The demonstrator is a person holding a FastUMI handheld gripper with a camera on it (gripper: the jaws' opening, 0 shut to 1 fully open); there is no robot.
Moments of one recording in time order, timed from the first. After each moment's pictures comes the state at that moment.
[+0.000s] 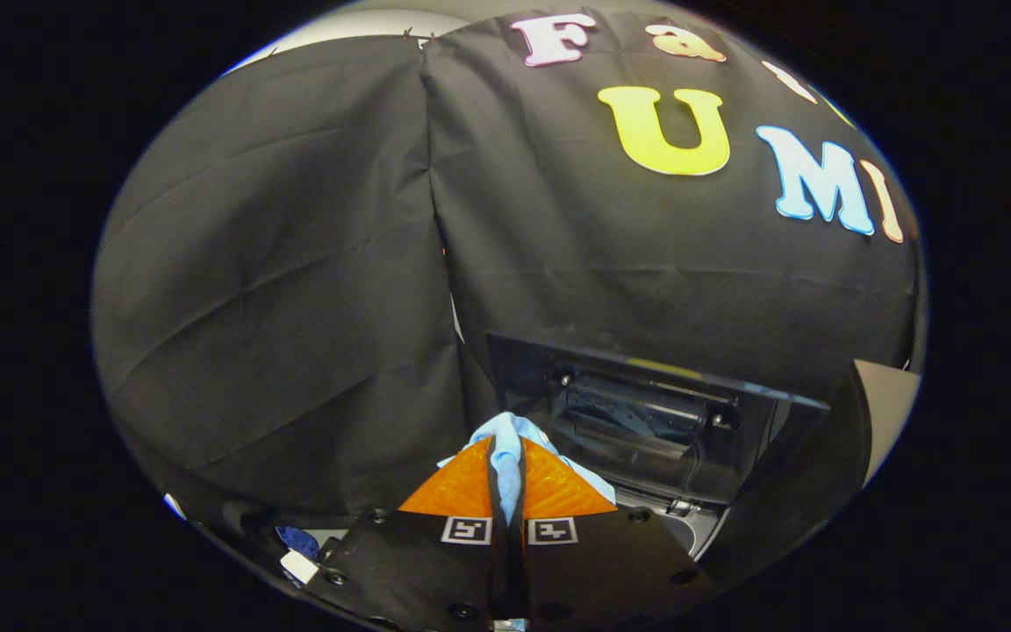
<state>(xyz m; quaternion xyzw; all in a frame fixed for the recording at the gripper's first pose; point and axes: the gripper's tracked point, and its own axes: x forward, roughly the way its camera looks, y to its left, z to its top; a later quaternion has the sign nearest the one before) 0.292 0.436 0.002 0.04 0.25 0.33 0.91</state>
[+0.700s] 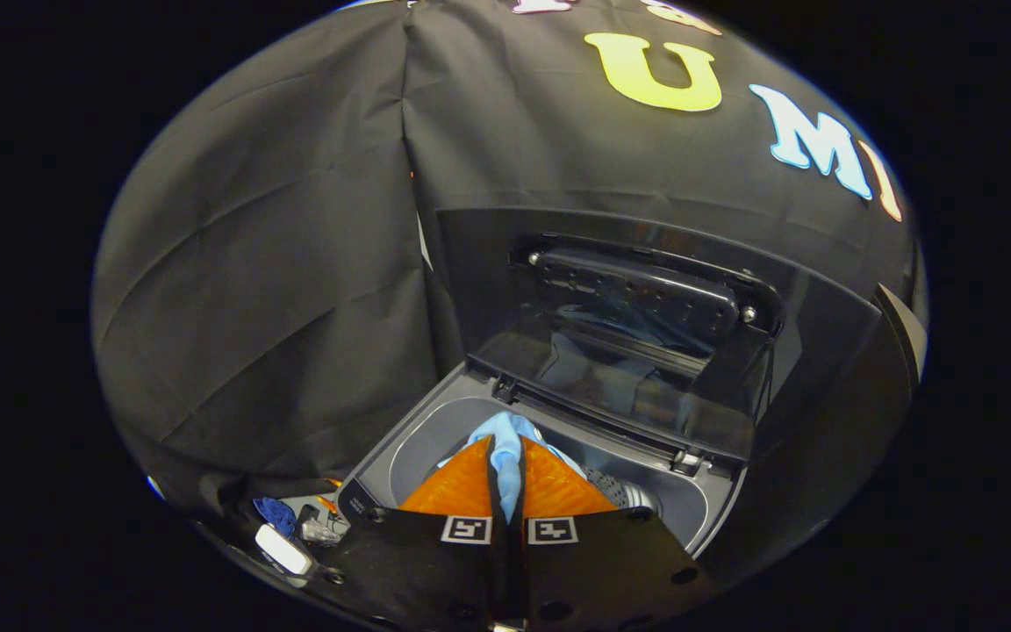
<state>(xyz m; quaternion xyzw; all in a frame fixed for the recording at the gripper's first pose) 0.296 0.424 -0.094 0.00 0.33 0.30 0.89</state>
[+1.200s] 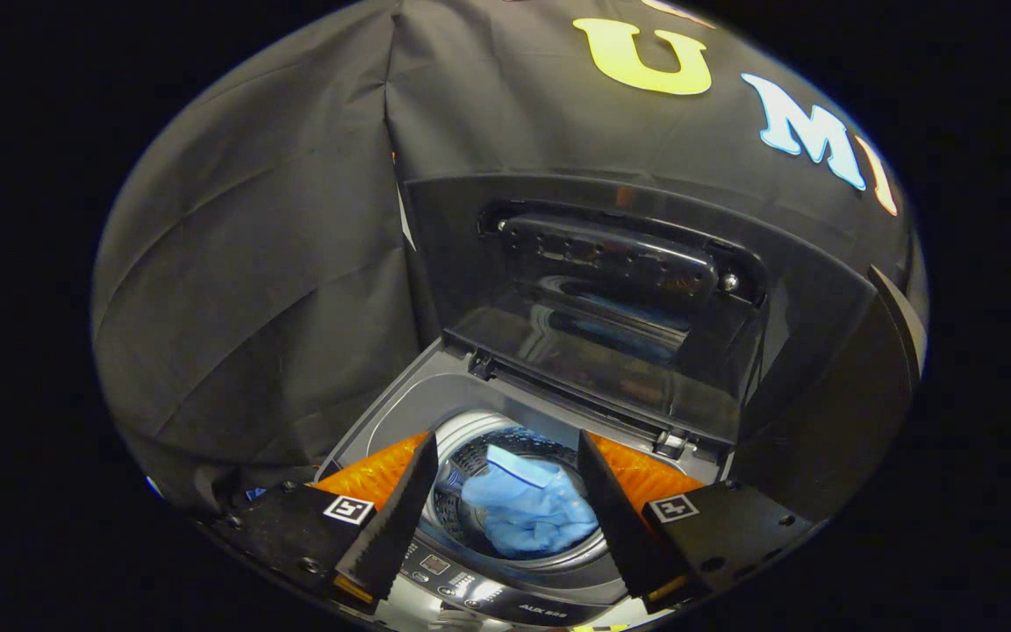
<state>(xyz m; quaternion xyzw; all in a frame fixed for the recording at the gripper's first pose) 0.291 0.410 -0.107 -0.02 0.36 0.29 0.89</state>
